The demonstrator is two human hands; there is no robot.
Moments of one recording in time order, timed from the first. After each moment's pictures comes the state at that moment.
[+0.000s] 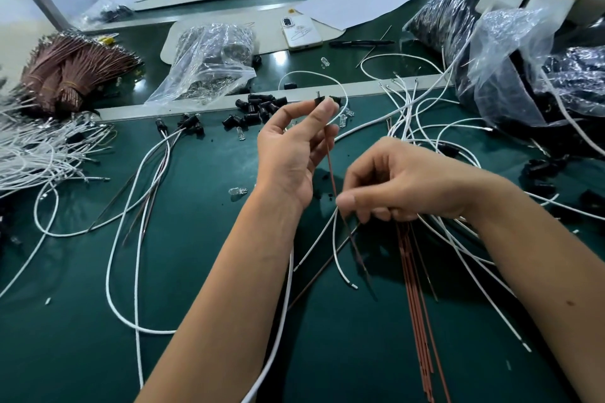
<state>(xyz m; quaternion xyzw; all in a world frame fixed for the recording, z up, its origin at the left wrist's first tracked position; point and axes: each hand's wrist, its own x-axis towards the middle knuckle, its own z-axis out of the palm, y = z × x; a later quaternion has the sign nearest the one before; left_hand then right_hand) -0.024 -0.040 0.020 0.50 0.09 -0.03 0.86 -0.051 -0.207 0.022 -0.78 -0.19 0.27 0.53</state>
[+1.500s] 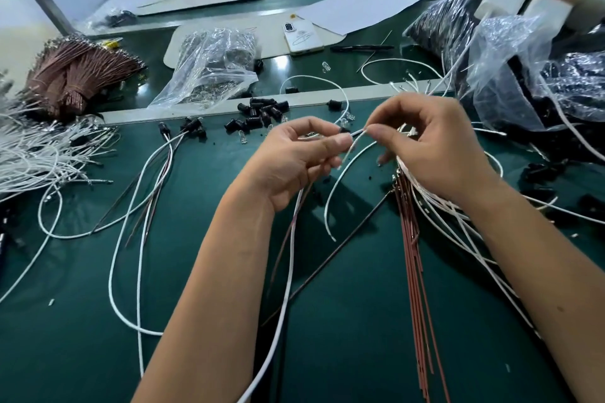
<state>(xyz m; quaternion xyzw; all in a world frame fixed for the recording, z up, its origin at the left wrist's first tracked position) -0.021 -0.015 0.022 0.62 -0.02 -0.18 0.76 -0.033 -0.222 0.012 -0.82 -0.17 -0.16 0.52</state>
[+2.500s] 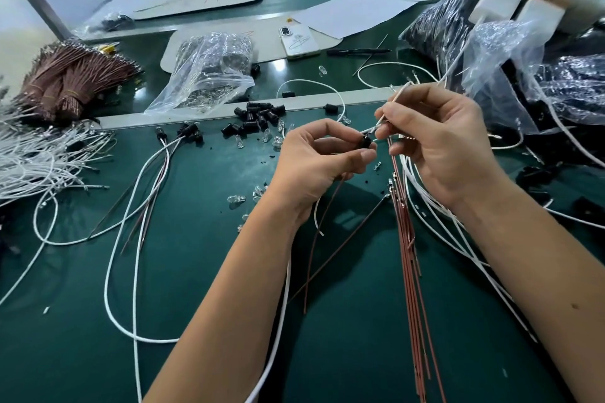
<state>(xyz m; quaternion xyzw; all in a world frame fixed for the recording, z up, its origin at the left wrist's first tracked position) -0.032 -0.044 0.015 0.66 -0.08 -0.10 0.74 -0.040 -0.214 0.024 -0.61 -0.05 -0.11 0.78</state>
